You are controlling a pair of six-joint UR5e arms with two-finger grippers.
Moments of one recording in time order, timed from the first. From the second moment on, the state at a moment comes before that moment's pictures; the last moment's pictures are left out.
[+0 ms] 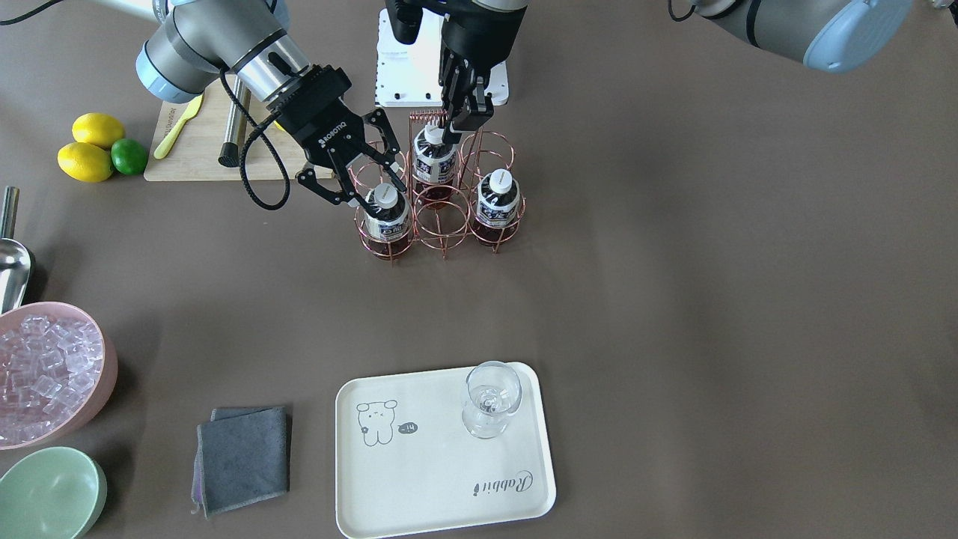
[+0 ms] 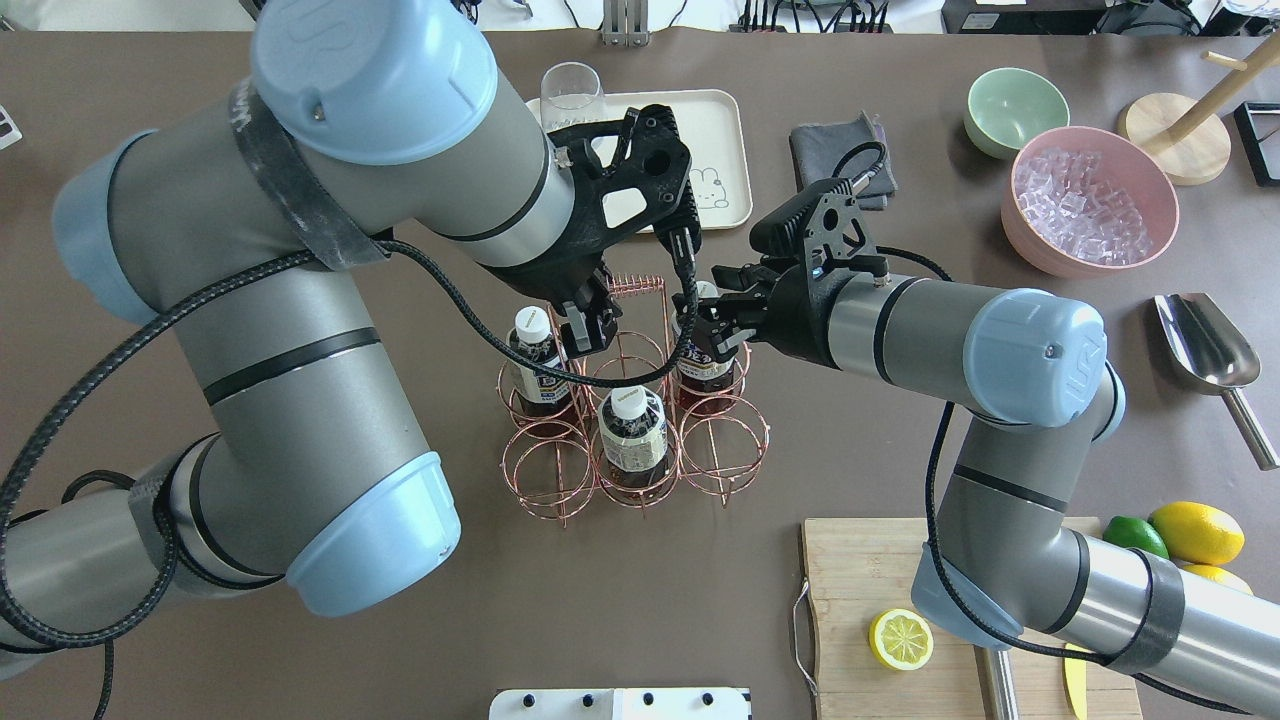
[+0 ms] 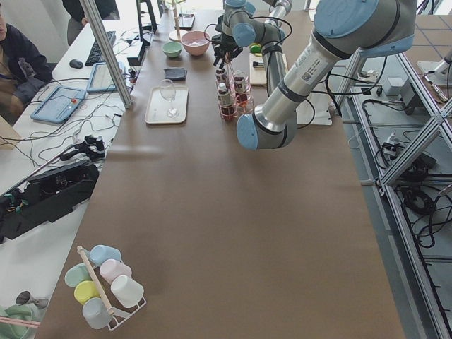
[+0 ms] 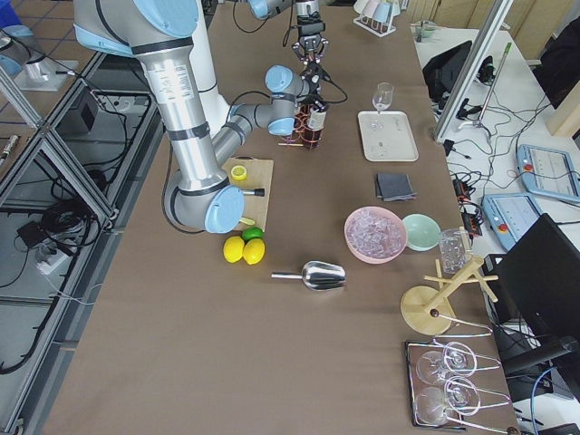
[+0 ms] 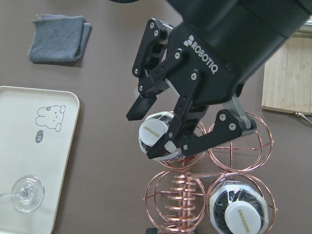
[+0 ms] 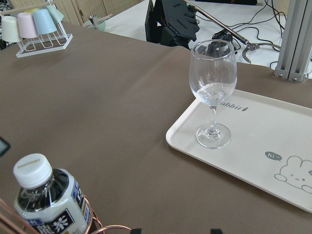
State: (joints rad) left arm -0.61 -2.45 -1.94 -1.34 -1.94 0.14; right arm 0.52 -1.20 1.87 -0.76 1.58 0.69
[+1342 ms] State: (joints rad) left arm -0.61 -2.45 -1.95 -1.33 -1.94 0.15; right arm 0.59 -1.15 1.91 -0.85 1.64 0.69
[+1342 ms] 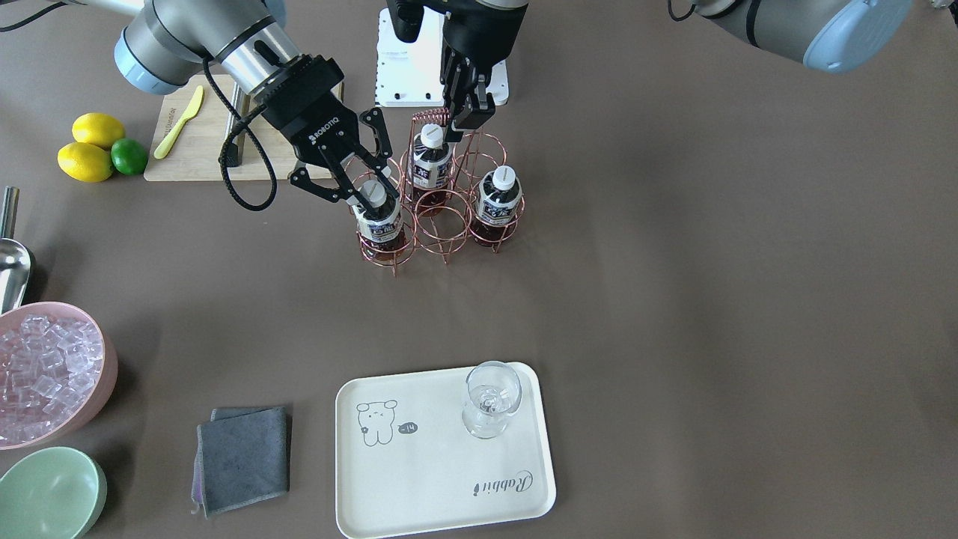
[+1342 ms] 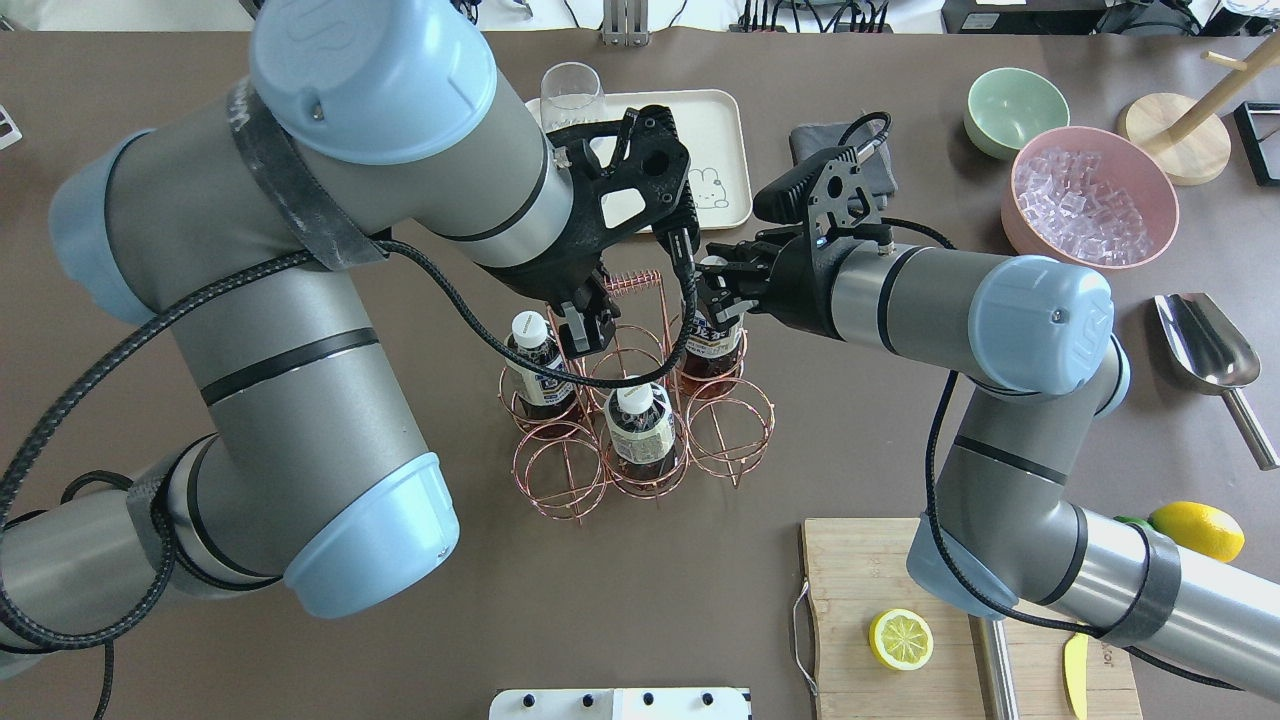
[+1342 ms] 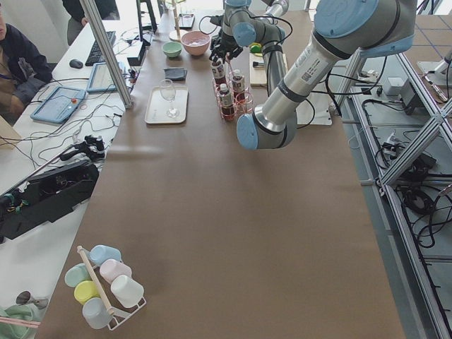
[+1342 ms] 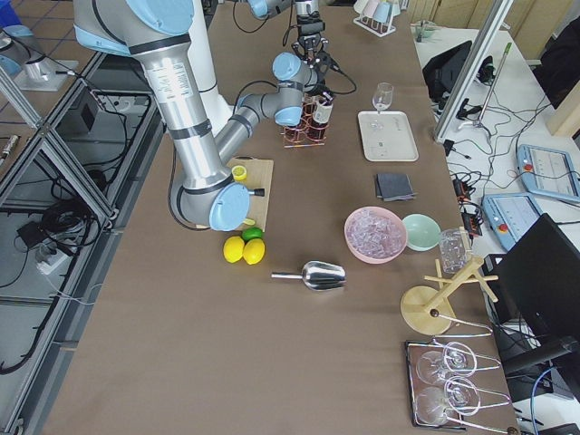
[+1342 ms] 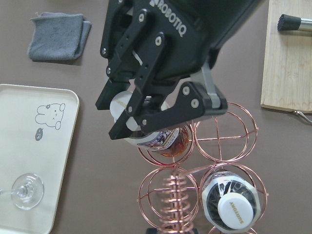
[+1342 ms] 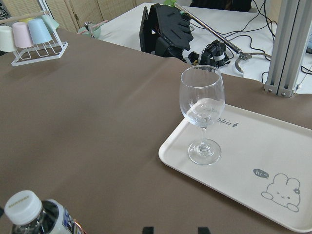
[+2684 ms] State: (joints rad) left arm -0.64 -2.44 -1.98 -1.30 -1.95 0.15; right arm 0.80 -0.98 1.94 -1.07 1.85 0.72
